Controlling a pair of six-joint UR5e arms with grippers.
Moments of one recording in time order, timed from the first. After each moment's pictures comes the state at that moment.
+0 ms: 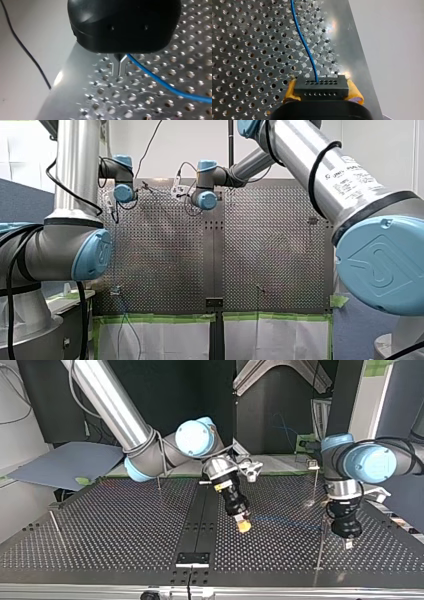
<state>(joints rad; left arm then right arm) 0.12 -1.69 -1.69 -2.70 -1.65 -1.86 2.42 -0.88 0.98 -0.38 1.54 1.77</state>
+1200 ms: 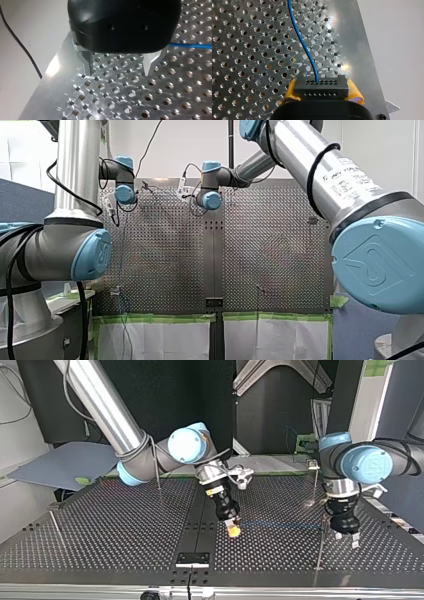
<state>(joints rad) 0.11 -1.70 -1.69 -2.74 -1.70 -1.89 2.38 -0.88 0.97 -0.36 1.55 1.77</state>
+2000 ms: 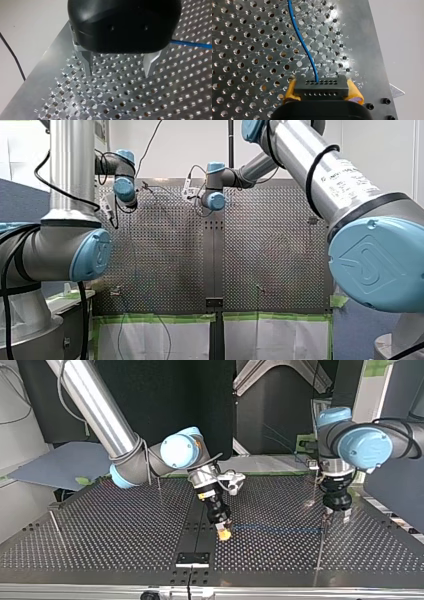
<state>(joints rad) 0.08 -1.60 -1.77 -2.94 -1.73 -1.96 2.35 -0.88 0.97 -0.35 1.55 1.77</state>
